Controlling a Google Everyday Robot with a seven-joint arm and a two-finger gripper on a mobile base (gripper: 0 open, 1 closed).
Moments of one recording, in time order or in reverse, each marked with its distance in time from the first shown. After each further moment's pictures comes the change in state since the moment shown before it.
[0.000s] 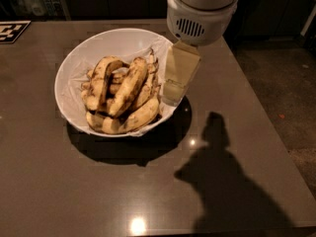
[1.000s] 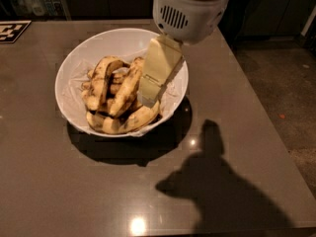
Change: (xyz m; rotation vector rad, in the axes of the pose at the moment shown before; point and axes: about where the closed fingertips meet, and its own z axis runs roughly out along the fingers) arm -0.013 0.028 -0.013 -0.141 -0.022 0.153
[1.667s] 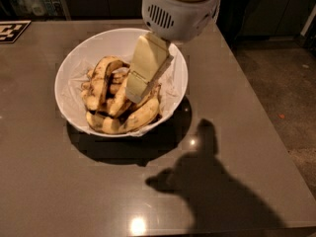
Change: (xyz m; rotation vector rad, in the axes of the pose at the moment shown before) arm -0.018 0.004 0.000 0.022 -0.045 0.058
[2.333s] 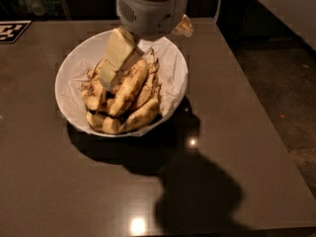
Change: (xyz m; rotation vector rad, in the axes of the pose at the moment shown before) arm -0.033 0.002 0.023 -0.032 0.042 0.197
